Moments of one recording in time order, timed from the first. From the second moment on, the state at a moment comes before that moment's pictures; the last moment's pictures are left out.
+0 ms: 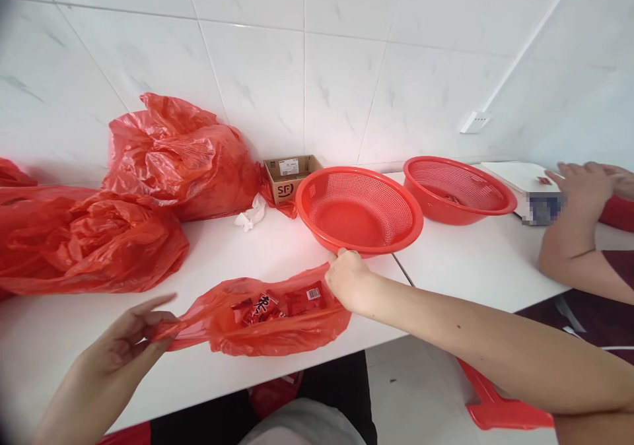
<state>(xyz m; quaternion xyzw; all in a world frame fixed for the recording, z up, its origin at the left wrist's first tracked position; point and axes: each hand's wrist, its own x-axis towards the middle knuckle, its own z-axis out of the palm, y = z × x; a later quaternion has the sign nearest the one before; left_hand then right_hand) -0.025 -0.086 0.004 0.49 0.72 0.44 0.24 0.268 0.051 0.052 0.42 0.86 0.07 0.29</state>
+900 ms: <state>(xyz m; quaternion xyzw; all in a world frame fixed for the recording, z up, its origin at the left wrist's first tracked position) 0.021 -0.025 0.131 0.61 0.49 0.44 0.45 0.235 0.061 0.185 0.24 0.84 -0.42 -0.24</state>
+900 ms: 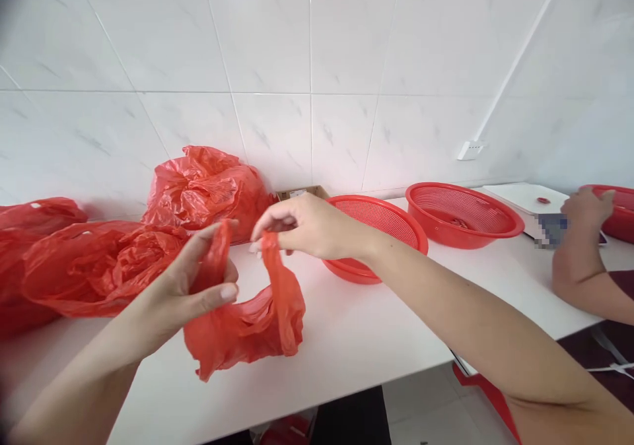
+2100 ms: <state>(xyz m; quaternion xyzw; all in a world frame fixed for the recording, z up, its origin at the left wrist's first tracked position) 0.000 0.003 0.083 0.74 0.52 0.43 0.04 0.195 0.082 0.104 0.23 0.82 -0.47 -0.23</state>
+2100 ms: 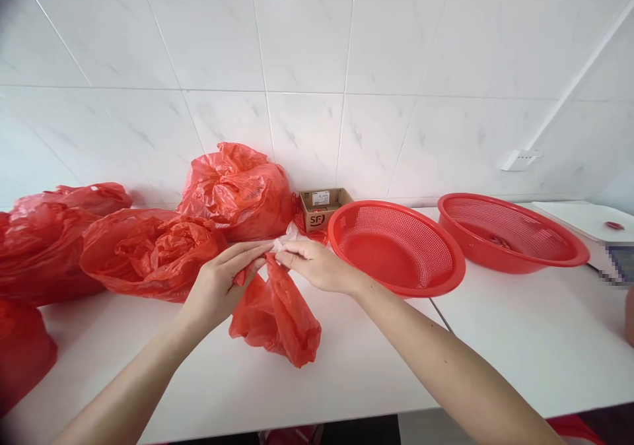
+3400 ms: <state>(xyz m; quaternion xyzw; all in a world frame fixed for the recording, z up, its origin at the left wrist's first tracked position) 0.018 -0.006 0.038 0.45 0.50 0.56 0.49 0.166 0.086 0.074 0.26 0.85 -0.40 -0.20</state>
